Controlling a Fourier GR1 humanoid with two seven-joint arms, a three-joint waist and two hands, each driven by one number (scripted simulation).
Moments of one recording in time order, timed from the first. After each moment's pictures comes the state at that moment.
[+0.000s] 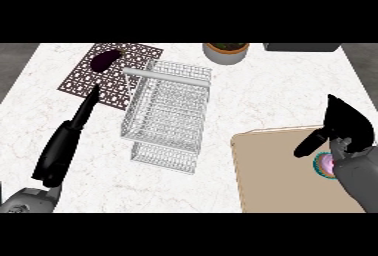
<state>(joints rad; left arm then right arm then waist) -0.12 0.44 -0.24 -1.63 -0.08 0.16 -0.05 -0.41 -0.60 0.38 -1.50 0.48 0.08 1.25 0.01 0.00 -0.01</state>
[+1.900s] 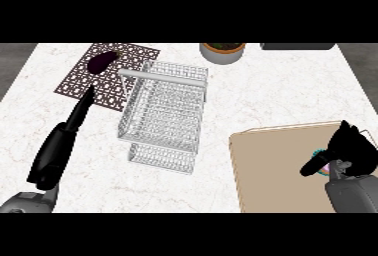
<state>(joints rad) -0.09 0.40 -0.19 -1.66 -0.11 0.13 -0.04 -0.19 -0.36 0.13 -1.54 0.86 0.22 1.21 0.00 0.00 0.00</state>
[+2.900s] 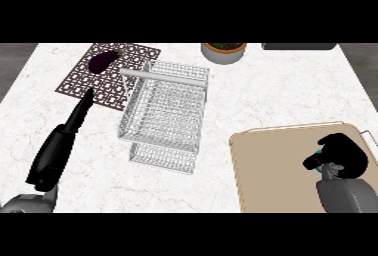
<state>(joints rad) -0.07 0.36 -0.13 -1.65 -0.15 0.06 -0.07 -0.17 -0.23 -0.01 -1.41 0.99 0.17 1.06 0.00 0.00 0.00</state>
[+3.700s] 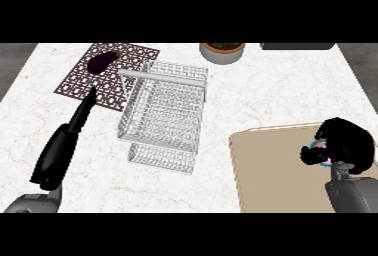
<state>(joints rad) -0.07 0.30 -0.10 -1.65 -0.21 0.03 -0.06 -0.17 -0.33 0.07 -1.51 1.10 0.15 0.78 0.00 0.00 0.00</state>
